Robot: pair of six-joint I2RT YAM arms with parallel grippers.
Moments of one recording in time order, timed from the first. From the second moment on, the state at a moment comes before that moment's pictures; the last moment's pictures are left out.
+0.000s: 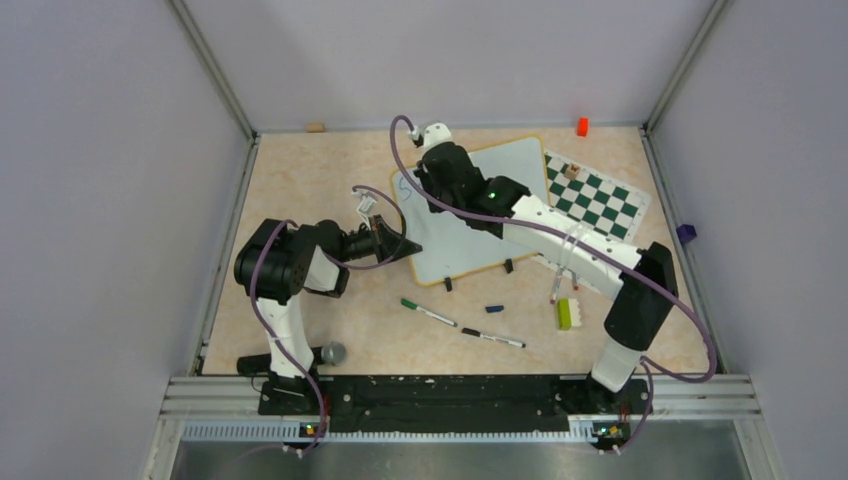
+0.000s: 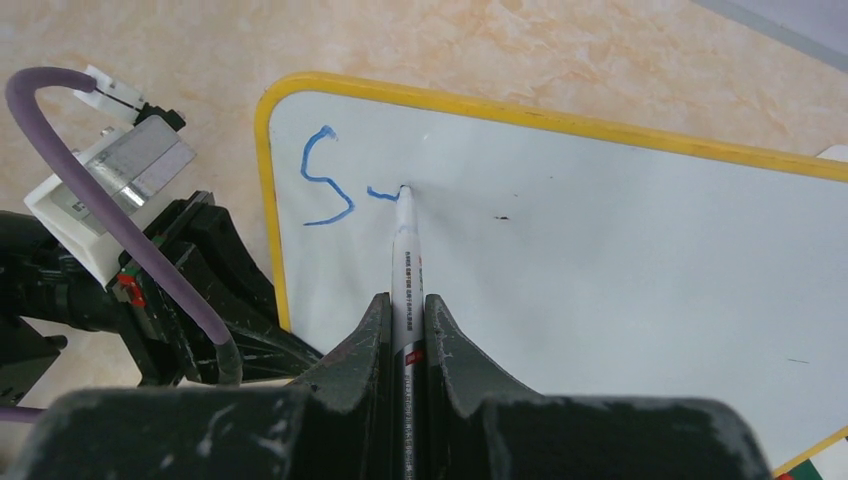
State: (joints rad) left arm -0.21 1.98 0.56 1.52 1.10 -0.77; right arm 0.88 1.73 1.64 -0.48 0.37 0.17
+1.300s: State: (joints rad) left arm -0.21 1.98 0.56 1.52 1.10 -0.76; right arm 0.87 1.74 1.65 -0.45 0.34 0.16
